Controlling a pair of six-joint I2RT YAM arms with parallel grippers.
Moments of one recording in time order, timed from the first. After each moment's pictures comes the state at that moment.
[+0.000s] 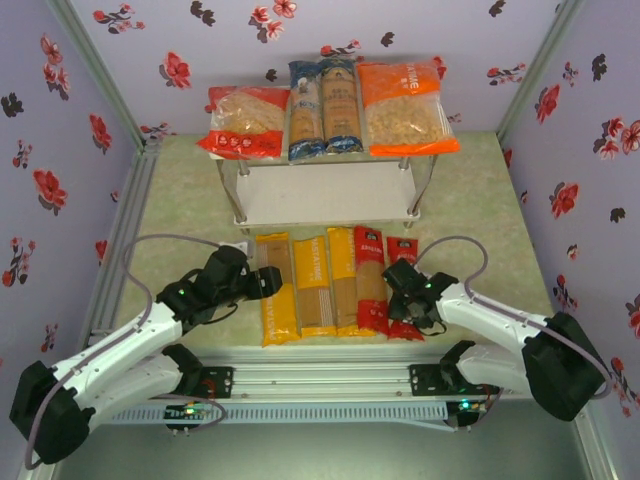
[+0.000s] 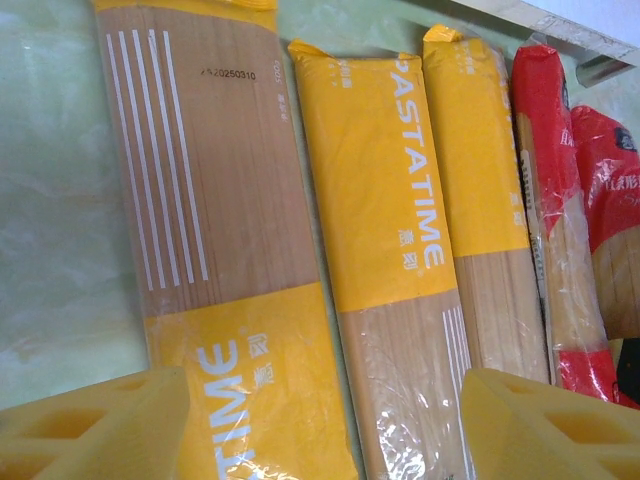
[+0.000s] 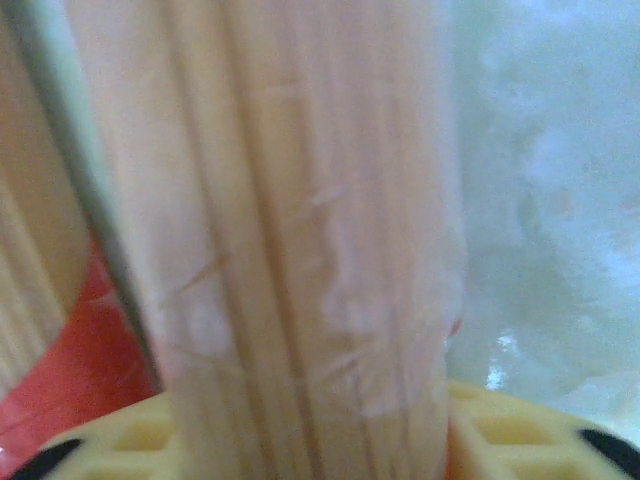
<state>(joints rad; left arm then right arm) -0.73 0.88 0.55 -0.44 0.00 -0.77 0.69 1.14 0.50 -0.74 0.09 0.94</state>
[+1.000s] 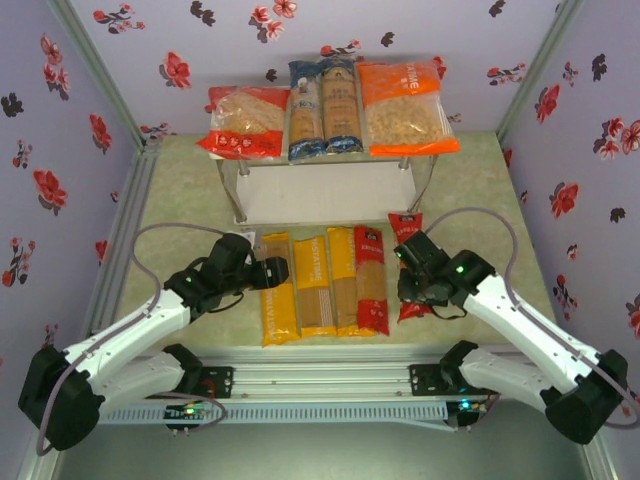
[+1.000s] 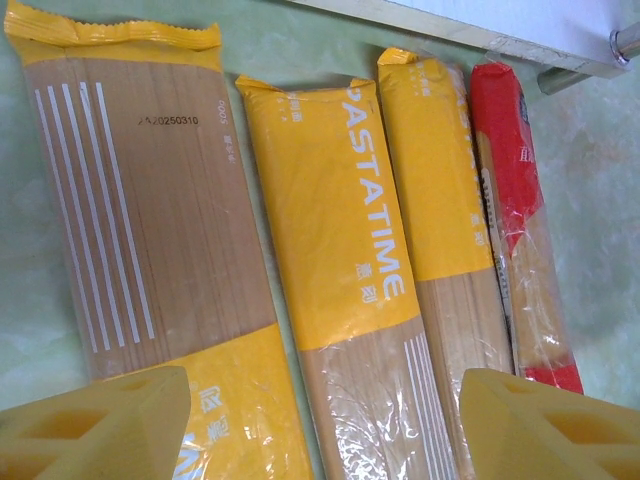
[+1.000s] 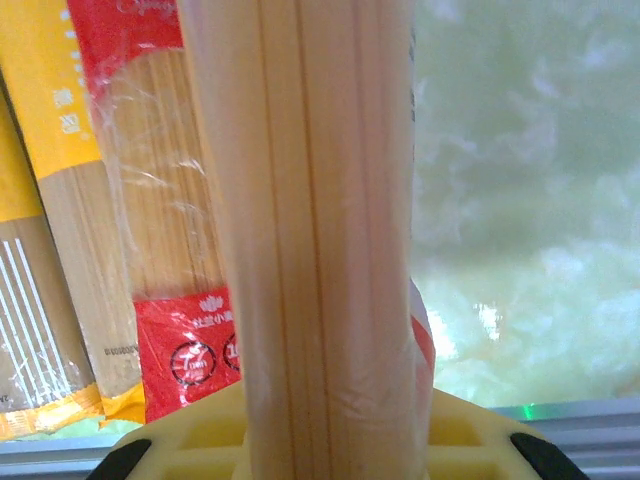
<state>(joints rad) -0.70 0.99 0.61 -0.37 0.06 -0.72 0.70 1.00 0.91 -1.16 0.12 0.79</state>
